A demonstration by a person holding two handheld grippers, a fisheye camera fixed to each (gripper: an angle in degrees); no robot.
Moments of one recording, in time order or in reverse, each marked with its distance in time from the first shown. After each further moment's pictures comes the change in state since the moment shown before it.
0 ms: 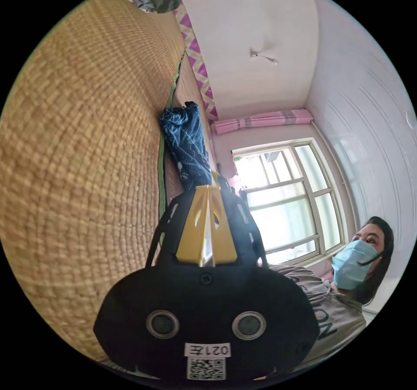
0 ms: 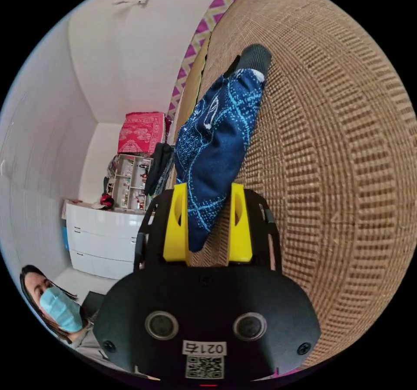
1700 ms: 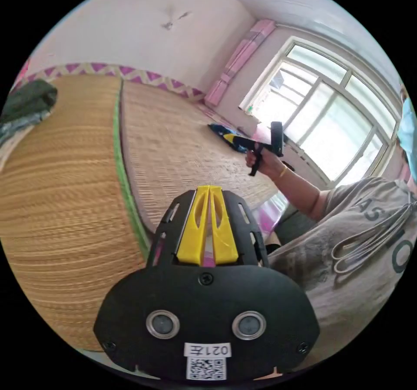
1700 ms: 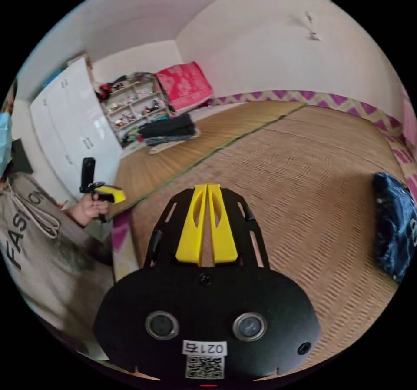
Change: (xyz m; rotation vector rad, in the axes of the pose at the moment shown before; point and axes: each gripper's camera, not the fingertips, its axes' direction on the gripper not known) left arm 0.306 -0.015 0.090 -0.130 -0.450 0.689; right arm -0.477 -0.224 -0.068 0.026 0.323 -0.967
